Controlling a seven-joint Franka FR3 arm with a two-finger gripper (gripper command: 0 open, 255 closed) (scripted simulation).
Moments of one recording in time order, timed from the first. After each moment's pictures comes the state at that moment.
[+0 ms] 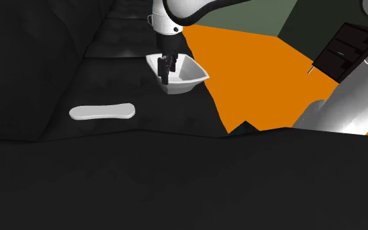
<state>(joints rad) 0.20 -0.02 0.22 -2.02 -0.06 1.89 -0.15</state>
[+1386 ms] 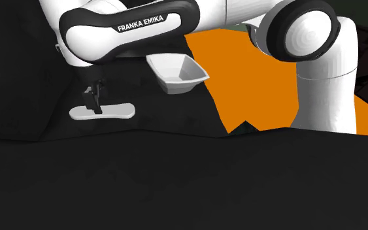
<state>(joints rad) 0.45 0.62 0.32 -1.35 -0.24 1.85 -0.17</state>
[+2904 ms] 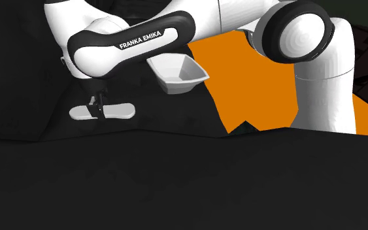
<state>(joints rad) 0.44 0.64 0.32 -1.41 -0.25 1.93 -0.16</state>
